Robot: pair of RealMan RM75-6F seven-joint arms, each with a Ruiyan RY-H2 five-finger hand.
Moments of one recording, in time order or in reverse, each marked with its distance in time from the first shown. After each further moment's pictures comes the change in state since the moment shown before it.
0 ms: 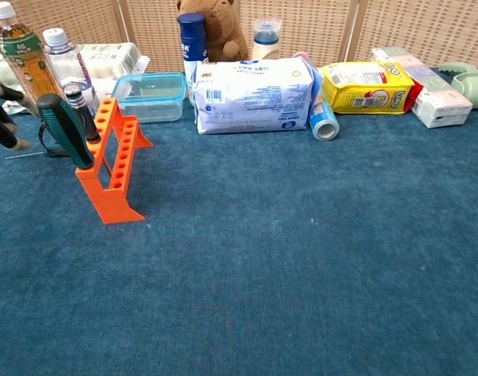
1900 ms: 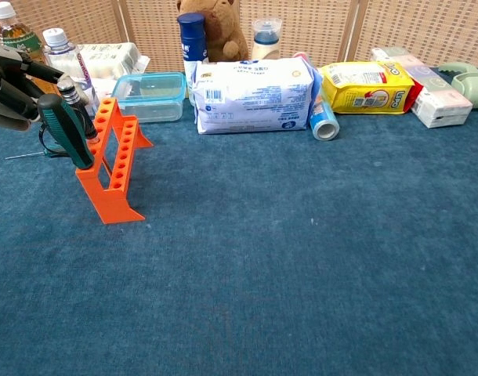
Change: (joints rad) left arm 0.052 0.385 -0.035 -0.558 0.163 -0.228 -0.499; right arm -0.005 -0.003 -0.006 0.000 -0.034 0.026 -0.003
